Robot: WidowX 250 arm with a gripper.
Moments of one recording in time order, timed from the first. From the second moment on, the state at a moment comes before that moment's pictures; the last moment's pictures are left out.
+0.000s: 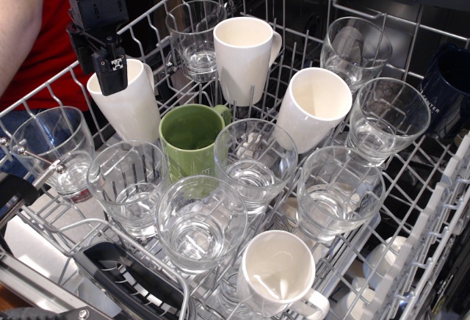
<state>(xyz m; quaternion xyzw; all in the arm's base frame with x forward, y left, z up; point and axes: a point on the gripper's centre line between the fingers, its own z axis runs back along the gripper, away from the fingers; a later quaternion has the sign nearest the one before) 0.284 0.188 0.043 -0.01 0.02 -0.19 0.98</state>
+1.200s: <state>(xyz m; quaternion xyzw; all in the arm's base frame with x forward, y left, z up) 0.286 0.187 -0.049 -0.03 0.03 -0.31 0.95</state>
